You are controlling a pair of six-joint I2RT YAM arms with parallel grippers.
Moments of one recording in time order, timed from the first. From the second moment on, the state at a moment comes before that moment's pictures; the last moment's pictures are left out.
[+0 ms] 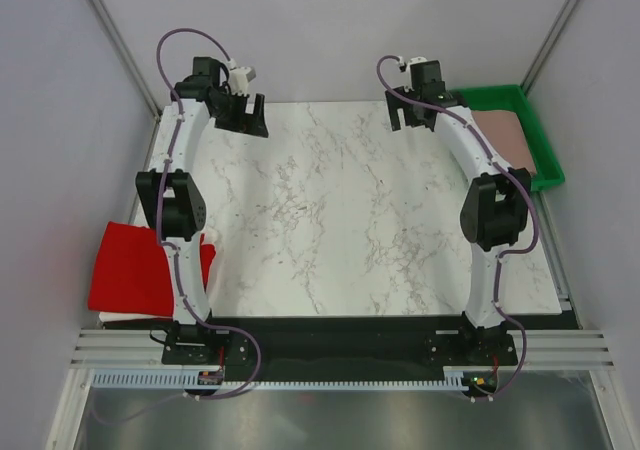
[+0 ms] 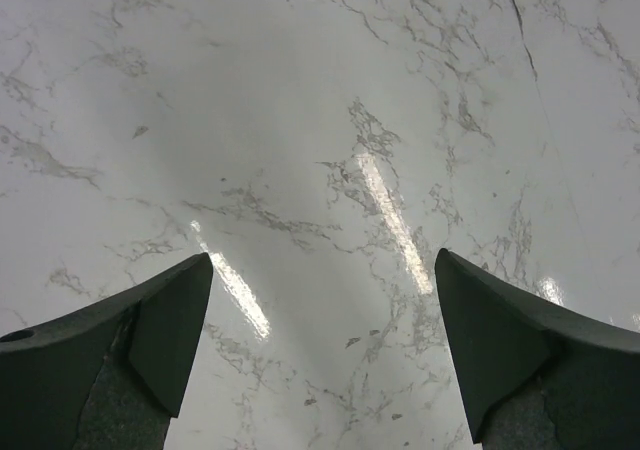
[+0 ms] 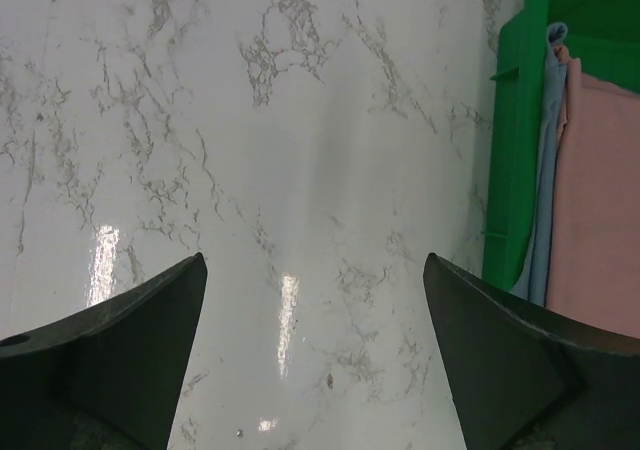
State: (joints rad) left arm -0.03 2.24 2.25 -0.97 0.45 0.21; right arm 0.23 2.13 2.02 -0.60 0.20 -0.08
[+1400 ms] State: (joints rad) left arm -0.14 2.24 2.10 -1.01 0.39 0.30; right arm -0.23 2.20 1.96 -0.70 -0.27 -0.08
